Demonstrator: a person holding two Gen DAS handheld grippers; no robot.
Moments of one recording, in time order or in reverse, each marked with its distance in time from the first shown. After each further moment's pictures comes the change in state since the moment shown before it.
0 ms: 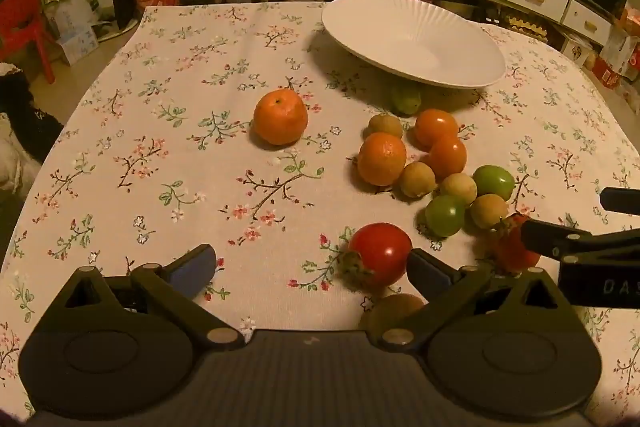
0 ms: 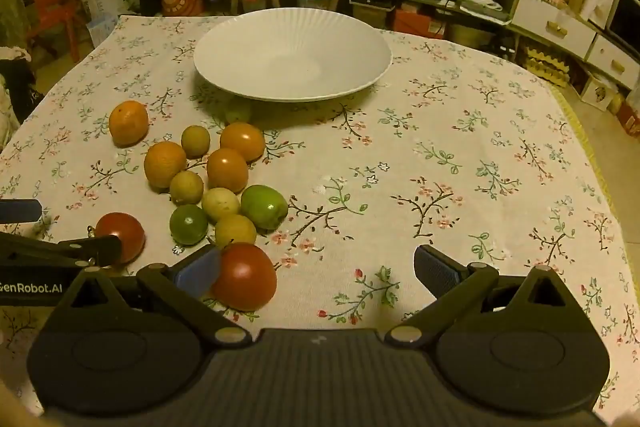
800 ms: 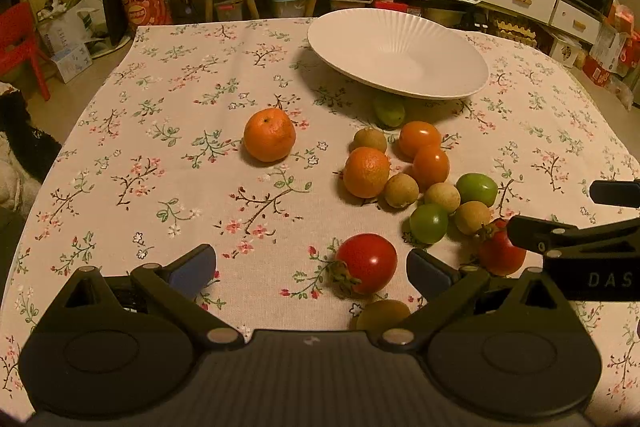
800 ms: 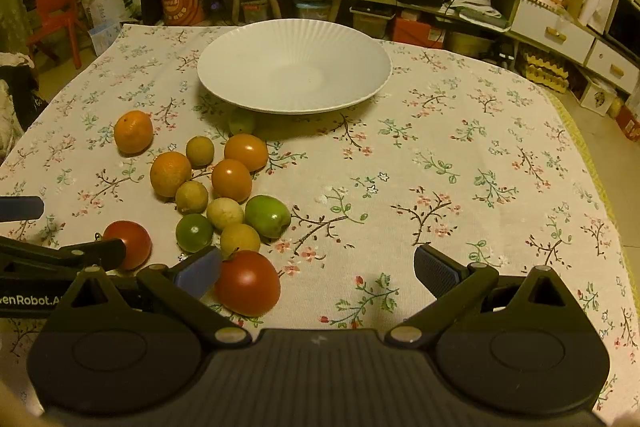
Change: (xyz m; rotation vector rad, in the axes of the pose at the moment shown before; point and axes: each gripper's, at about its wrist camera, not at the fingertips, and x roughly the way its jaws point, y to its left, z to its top) left arm -0.008 -0.006 0.003 0.032 -0.035 -0.009; right arm -0.002 0.001 0.001 0.008 -0.028 0.008
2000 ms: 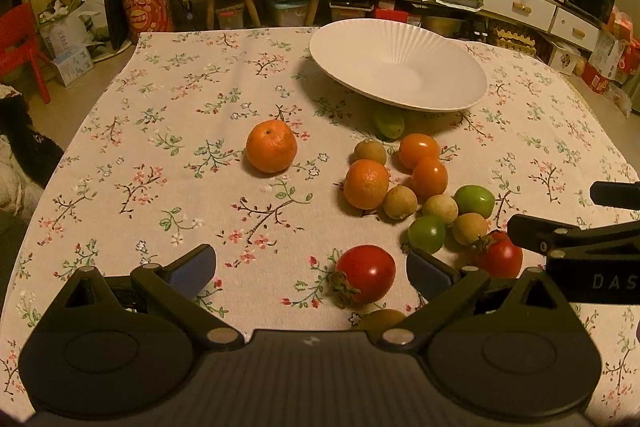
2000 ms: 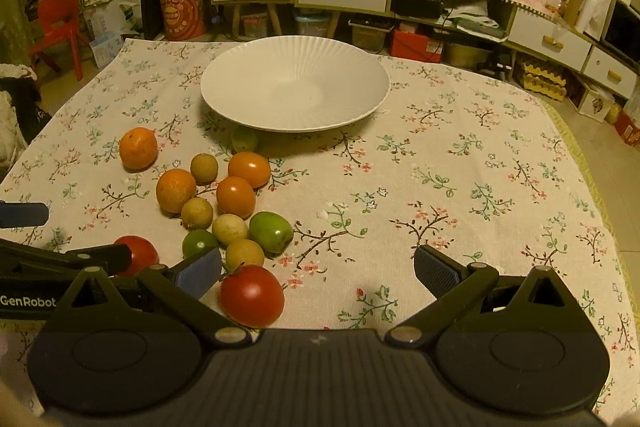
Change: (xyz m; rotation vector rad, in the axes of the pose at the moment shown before) left arm -0.004 0.001 0.005 -0.010 -0.020 0.000; right arm -0.004 0.001 0.002 0.009 -0.044 0.003
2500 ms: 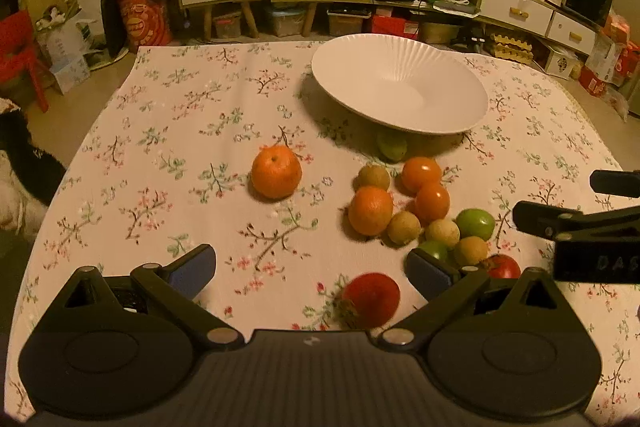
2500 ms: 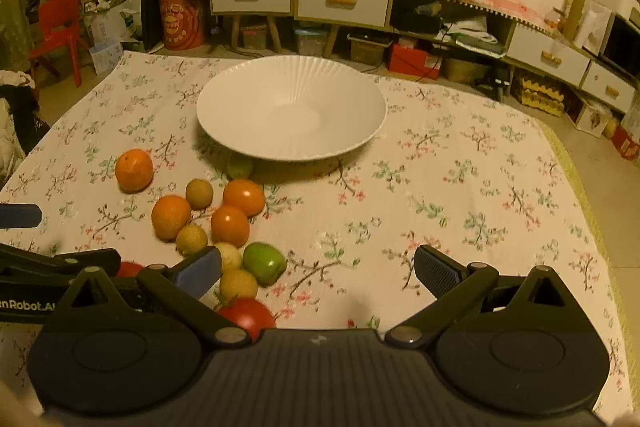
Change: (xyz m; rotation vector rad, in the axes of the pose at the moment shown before) left arm -0.001 0.008 0.018 0.010 -0.012 -0.013; right arm 0.001 -0.005 0.020 -0.009 -0.031 -0.001
